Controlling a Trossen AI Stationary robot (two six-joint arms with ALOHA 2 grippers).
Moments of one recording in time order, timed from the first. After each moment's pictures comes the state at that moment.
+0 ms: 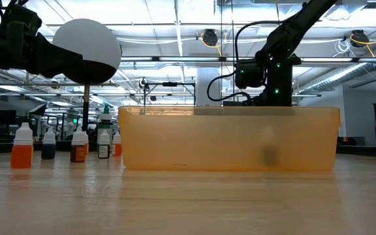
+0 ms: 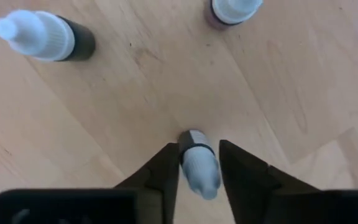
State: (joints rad) left arm -0.14 0.07 0.01 0.11 -0.45 0.12; right arm -0.52 1.68 0.98 -0.76 0.08 0.05
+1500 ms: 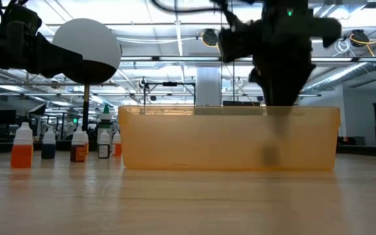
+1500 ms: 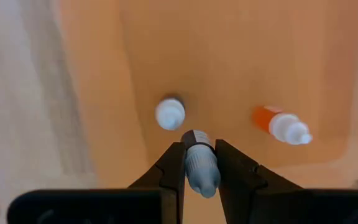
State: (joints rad) left arm -0.14 0.07 0.01 0.11 -0.45 0.12; right arm 0.26 1.86 1.35 -0.95 0.03 0.40
